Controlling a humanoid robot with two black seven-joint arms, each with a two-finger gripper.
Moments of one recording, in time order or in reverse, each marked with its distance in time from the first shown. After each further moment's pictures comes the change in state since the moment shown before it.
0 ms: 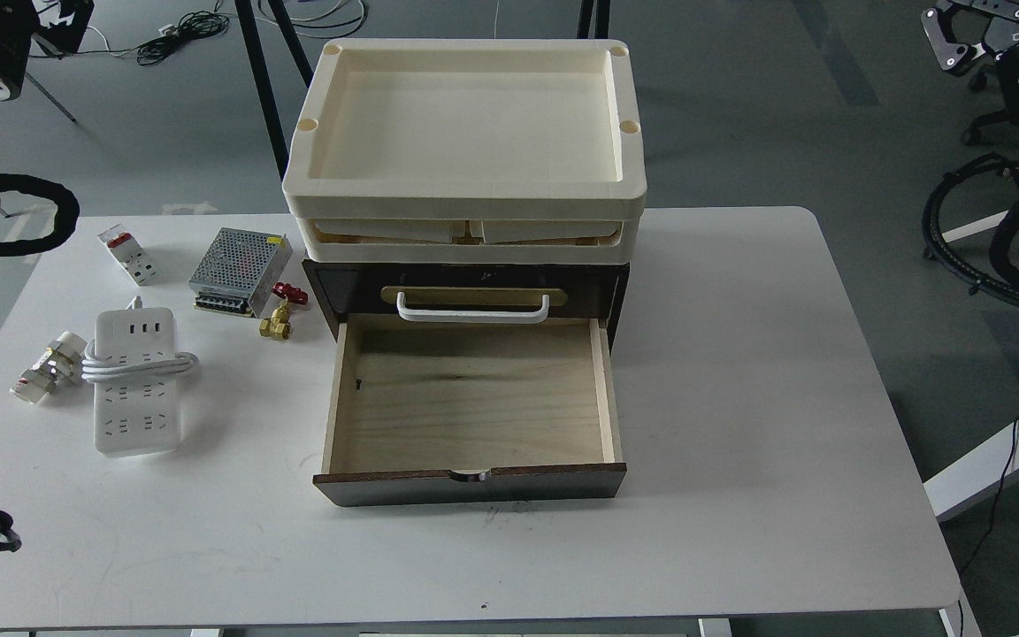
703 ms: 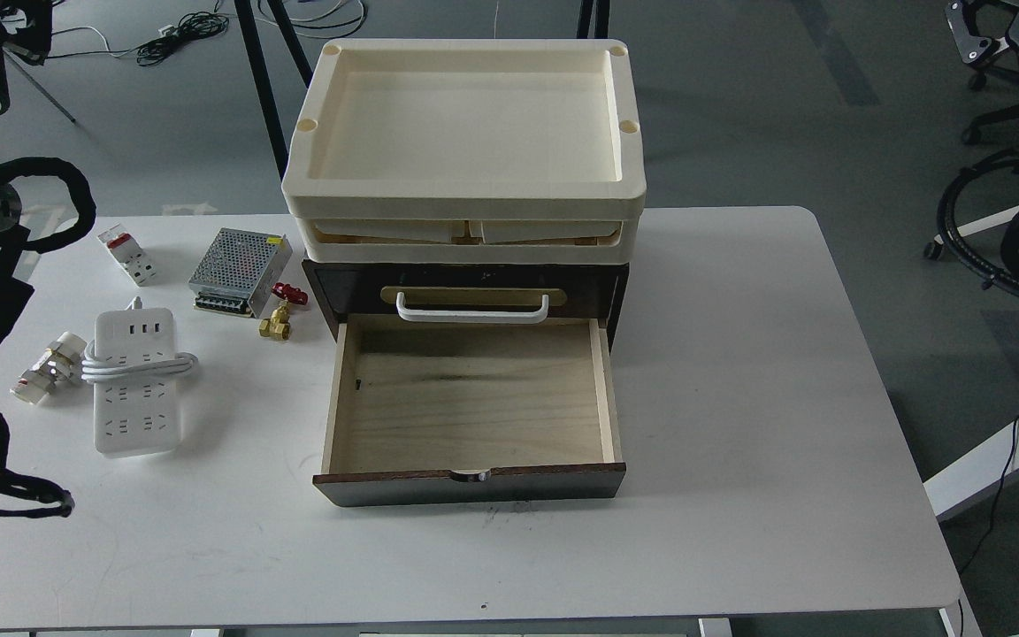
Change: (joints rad) left arm -0.006 -0.108 -0.182 0.143 -0.165 0.000 0.000; right arm -0.013 -0.015 0.045 0.016 0.012 -0.038 0.000
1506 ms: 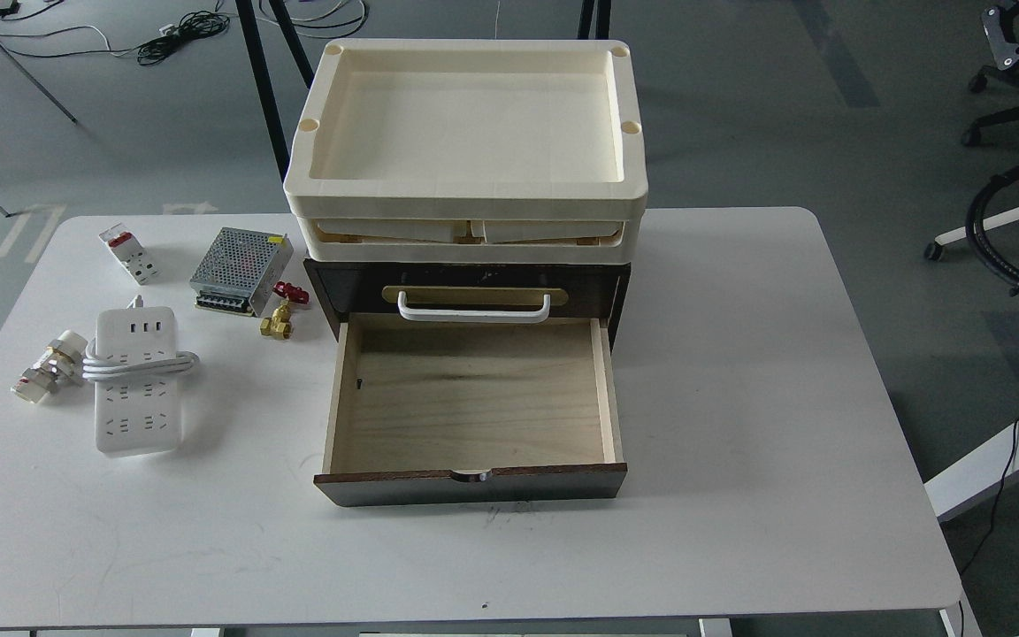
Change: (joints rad) left arm 0.005 0.929 0.117 -1.268 0.957 -0.001 -0.001; right arm -0.043 -0.040 0.012 -0.002 0.000 0.000 0.000
